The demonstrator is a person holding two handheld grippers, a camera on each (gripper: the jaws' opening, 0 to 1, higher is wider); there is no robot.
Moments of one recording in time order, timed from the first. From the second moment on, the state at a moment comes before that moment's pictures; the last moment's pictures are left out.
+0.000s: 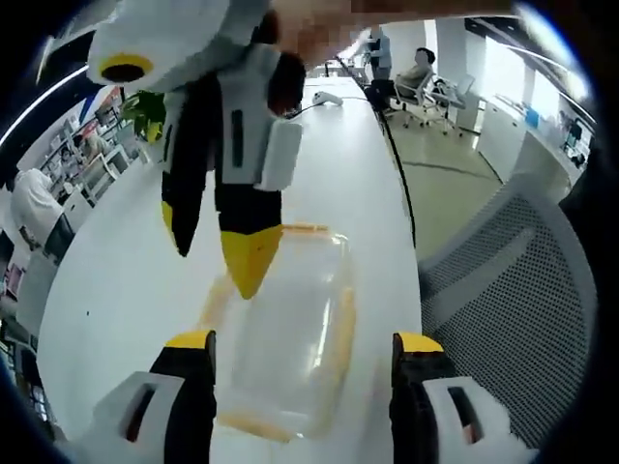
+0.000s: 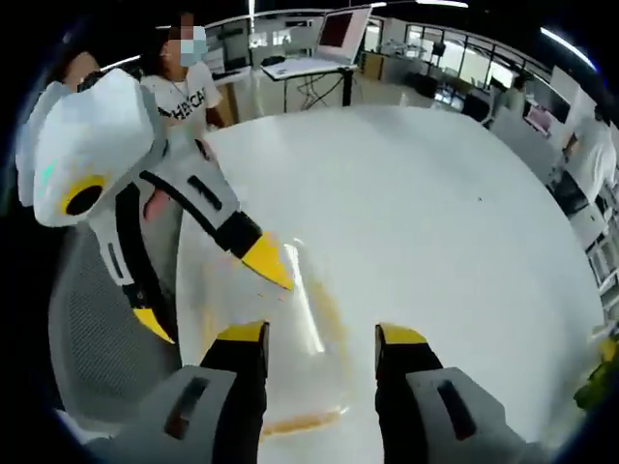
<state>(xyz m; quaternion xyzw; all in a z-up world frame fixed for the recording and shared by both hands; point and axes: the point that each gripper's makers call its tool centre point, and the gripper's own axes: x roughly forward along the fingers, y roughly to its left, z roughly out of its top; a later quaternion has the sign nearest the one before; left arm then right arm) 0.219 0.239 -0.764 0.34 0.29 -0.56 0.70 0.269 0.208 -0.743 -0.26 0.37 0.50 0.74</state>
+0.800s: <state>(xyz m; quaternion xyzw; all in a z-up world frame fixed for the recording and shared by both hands) 0.228 0.263 -0.778 0.41 0.33 -0.57 0.63 0.228 0.191 -0.772 -0.41 0.38 0.54 0.62</state>
